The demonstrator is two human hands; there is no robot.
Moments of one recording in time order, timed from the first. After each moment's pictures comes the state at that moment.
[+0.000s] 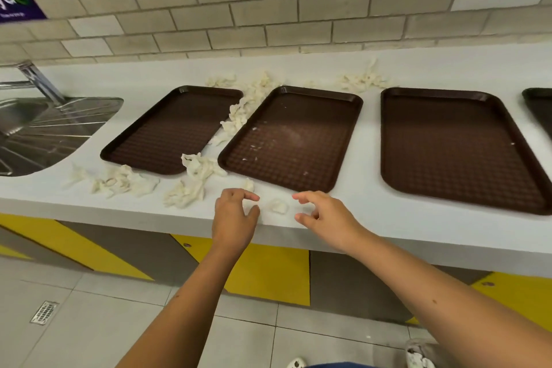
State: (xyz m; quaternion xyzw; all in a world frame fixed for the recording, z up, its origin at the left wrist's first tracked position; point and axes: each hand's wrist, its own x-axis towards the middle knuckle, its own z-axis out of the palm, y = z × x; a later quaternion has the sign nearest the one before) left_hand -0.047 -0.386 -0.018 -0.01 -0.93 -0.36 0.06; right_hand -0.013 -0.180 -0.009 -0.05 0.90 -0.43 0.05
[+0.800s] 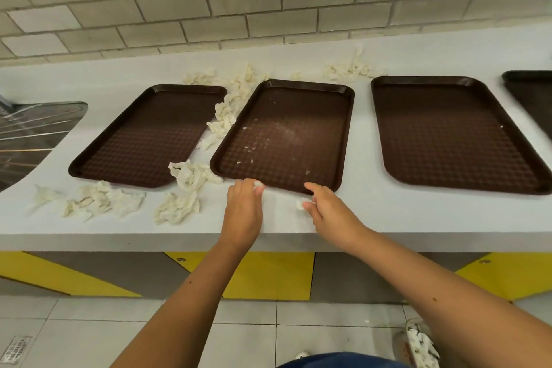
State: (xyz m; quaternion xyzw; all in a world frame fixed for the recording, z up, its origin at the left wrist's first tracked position) left_hand -0.099 -0.388 -0.040 -0.16 -0.92 -0.34 0.08; right_hand -0.034 -0.201 -0.027 0.02 0.93 -0.35 0.03
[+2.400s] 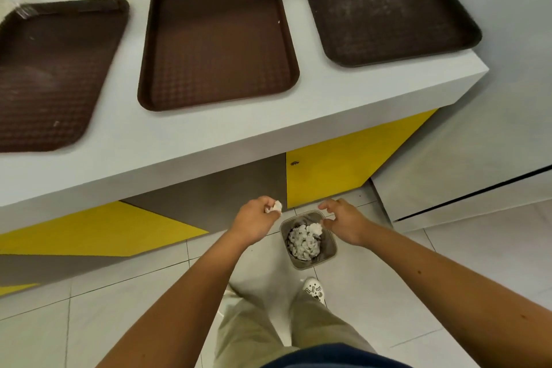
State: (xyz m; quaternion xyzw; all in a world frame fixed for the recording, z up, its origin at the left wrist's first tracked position) left_hand 0.147 -0.032 -0.140 -0.13 -0.86 -0.29 -0.40; right_hand 0.270 0.154 -0.167 0.25 0.85 -0.38 0.25
